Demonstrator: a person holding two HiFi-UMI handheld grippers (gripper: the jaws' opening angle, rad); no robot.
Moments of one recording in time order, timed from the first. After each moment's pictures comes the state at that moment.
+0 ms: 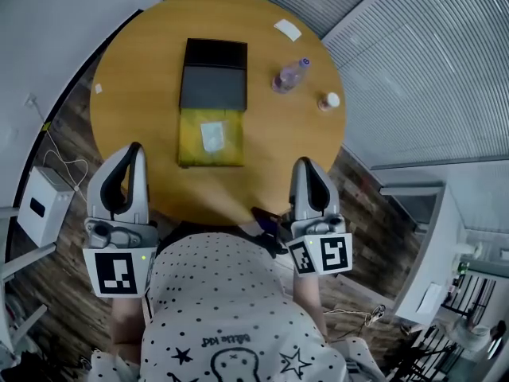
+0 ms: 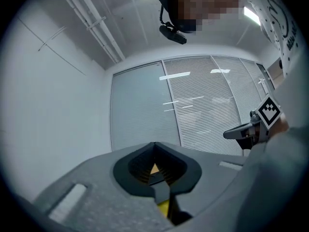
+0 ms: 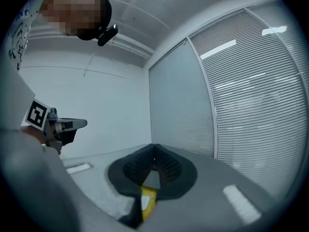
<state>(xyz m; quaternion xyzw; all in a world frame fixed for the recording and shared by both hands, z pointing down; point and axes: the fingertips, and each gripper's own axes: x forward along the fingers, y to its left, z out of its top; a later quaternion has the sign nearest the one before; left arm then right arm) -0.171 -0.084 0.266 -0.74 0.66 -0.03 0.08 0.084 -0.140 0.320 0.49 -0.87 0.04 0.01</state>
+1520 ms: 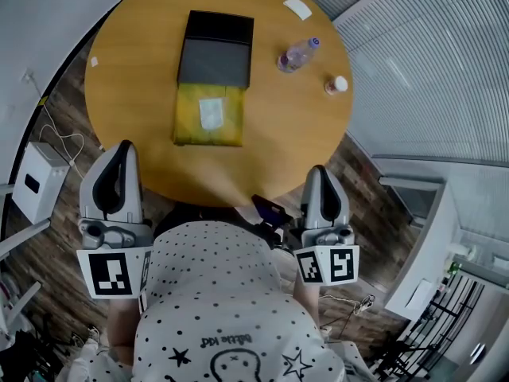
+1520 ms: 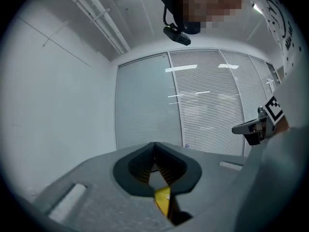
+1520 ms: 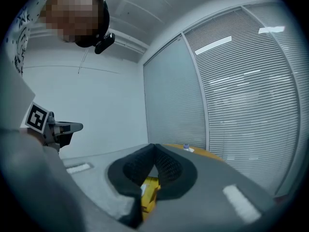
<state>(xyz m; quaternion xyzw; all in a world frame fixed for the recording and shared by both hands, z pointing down) -0.169 -0.075 0.297 -0.72 0.69 -0.06 0.03 0.121 -0.125 0.338 0.51 -0.86 0.08 0.04</state>
